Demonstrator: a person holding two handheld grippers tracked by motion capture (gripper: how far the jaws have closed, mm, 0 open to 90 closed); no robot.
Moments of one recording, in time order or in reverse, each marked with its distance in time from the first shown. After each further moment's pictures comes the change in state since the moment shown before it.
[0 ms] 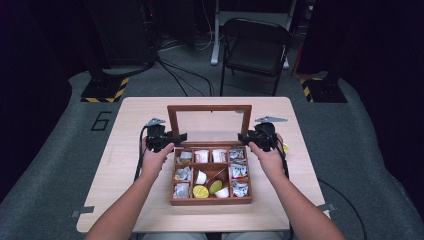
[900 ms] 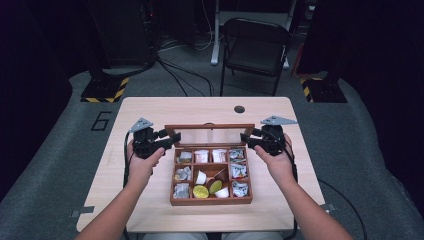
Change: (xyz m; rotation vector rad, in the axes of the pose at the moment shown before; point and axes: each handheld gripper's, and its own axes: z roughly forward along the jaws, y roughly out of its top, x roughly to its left) left arm -0.035 0.008 -0.067 -0.111 -0.028 0.094; right arm 0.020 0.008 -0.051 -0.085 0.045 -0.110
